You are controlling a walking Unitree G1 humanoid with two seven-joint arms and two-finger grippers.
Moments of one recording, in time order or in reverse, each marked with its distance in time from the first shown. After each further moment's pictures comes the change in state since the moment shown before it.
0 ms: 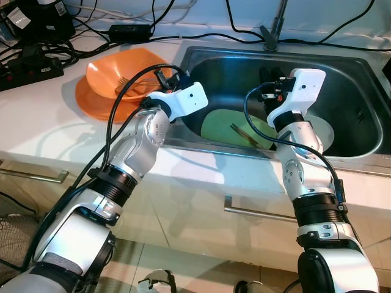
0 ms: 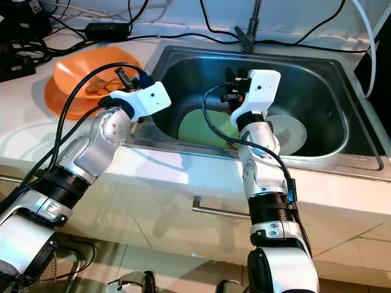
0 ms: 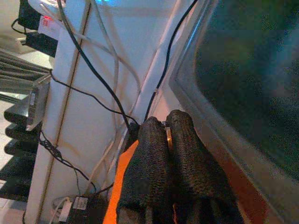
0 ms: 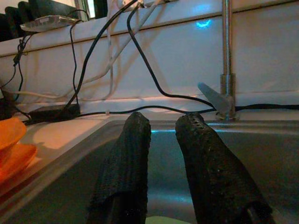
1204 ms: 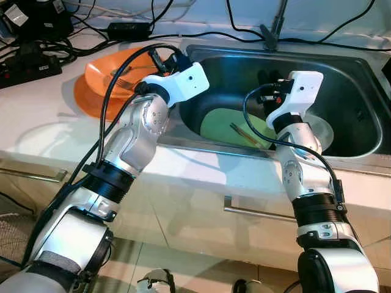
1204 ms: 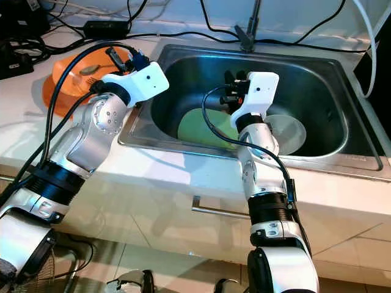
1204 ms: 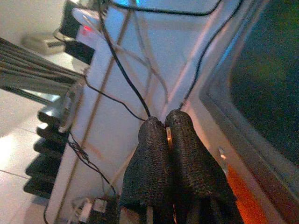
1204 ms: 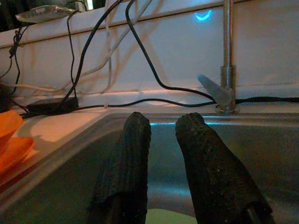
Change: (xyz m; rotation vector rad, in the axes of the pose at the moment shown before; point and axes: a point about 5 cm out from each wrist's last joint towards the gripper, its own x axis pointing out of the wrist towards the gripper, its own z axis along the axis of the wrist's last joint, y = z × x) left arm -0.004 0.034 0.019 -0.016 -0.065 0.123; right arm -0.001 -0.001 -0.005 0.003 0.021 -0.002
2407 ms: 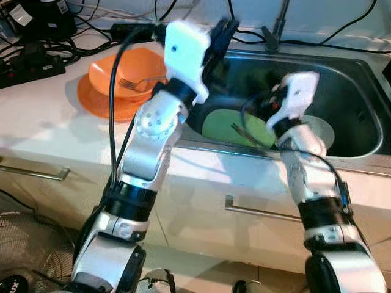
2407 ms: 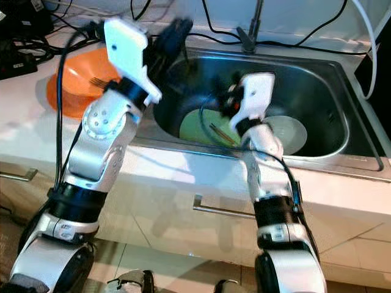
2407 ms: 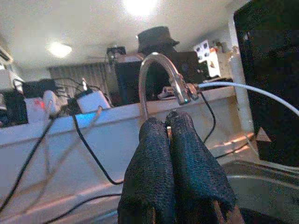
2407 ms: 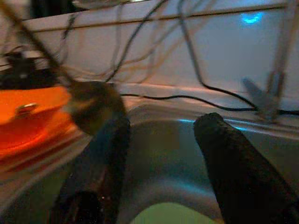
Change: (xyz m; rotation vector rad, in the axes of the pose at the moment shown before) left arm -0.026 0.012 0.066 -1.041 -0.556 -0.077; right arm -0.008 0.004 -0.003 -0.073 0.025 0.212
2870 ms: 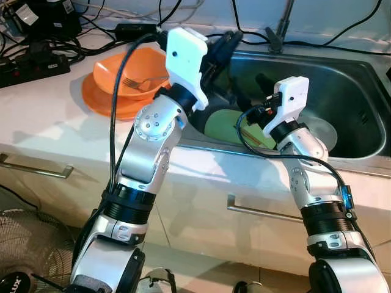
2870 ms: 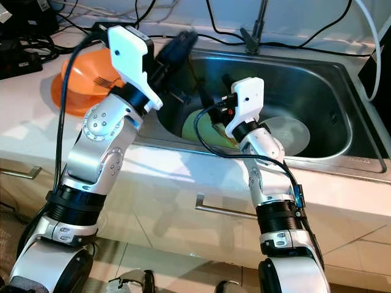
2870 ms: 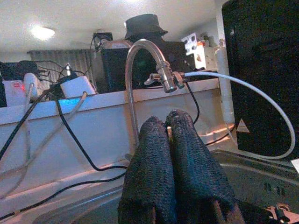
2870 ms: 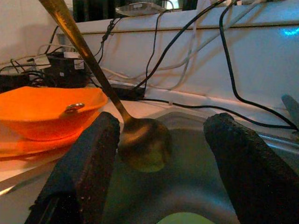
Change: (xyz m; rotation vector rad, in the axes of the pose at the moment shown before) left arm -0.003 -0.004 -0.006 -0.075 0.047 -0.062; right arm -0.004 0.008 0.004 -0.018 -0.022 0.109
